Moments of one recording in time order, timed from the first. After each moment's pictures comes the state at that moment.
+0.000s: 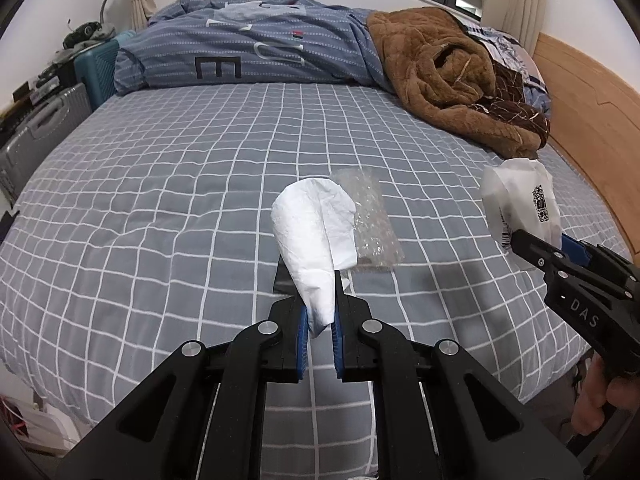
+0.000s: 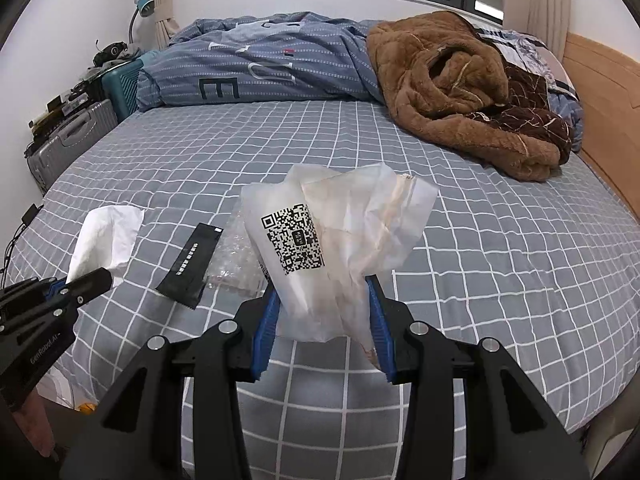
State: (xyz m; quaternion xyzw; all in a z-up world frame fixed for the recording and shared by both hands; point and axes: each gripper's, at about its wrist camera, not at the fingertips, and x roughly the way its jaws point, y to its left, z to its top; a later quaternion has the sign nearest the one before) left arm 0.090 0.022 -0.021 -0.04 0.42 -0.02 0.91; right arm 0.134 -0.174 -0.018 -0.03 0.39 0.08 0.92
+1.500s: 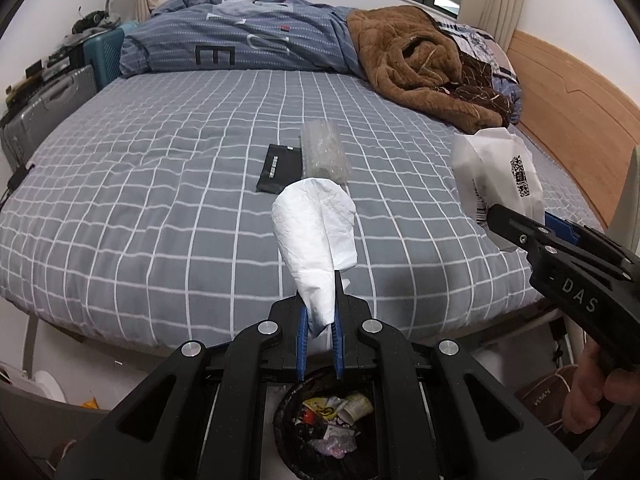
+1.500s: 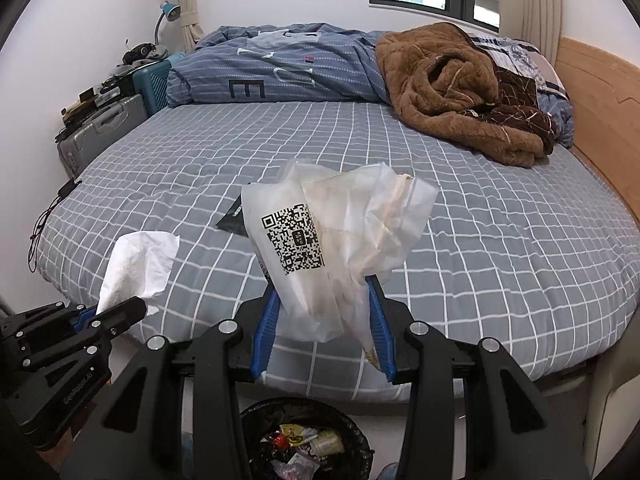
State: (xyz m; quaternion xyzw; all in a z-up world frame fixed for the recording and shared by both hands) left arm -0.050 0.000 -0.020 -0.05 0.42 -0.04 0.90; right arm -0.012 -0.172 0.002 -0.03 0.38 0.10 0.92
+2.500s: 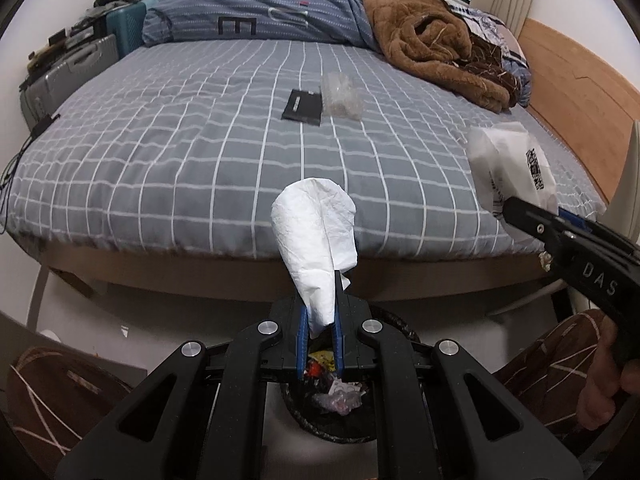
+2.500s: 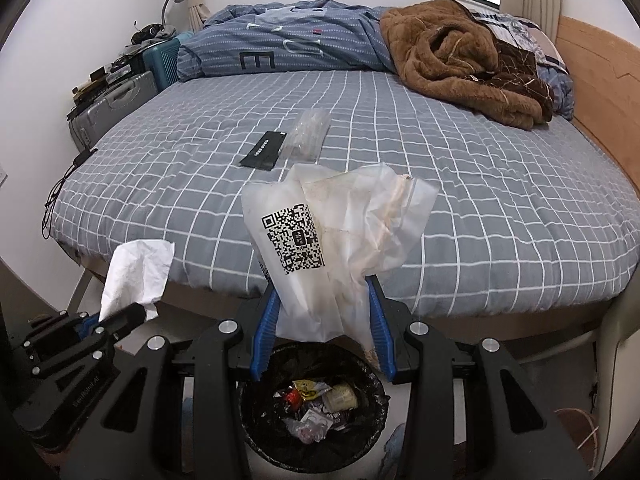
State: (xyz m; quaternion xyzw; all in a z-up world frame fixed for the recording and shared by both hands) left arm -0.137 0.005 -0.055 -0.06 0.45 -0.01 0.89; right arm -0.089 -0.171 -0.027 -0.03 0.42 0.10 0.90
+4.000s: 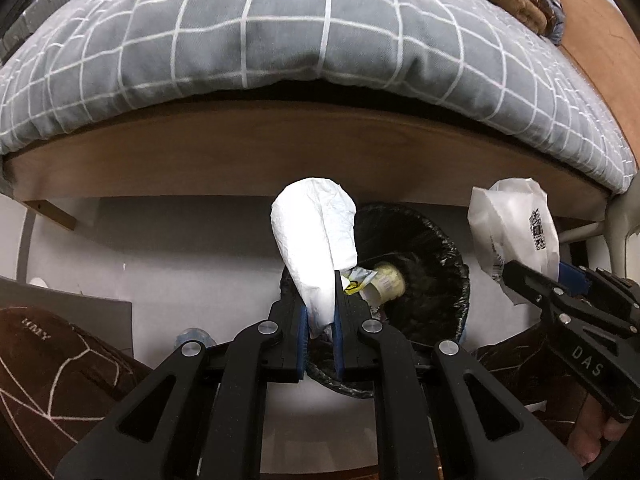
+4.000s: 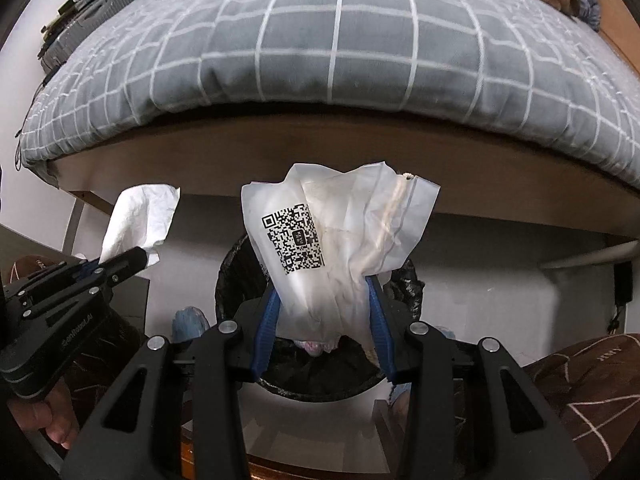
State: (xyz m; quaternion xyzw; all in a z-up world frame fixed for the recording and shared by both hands) left arm -0.135 0.013 -0.198 -0.07 0.59 -0.01 0.81; right arm -0.105 -0.167 -0.197 -0.02 0.59 0.10 0.80
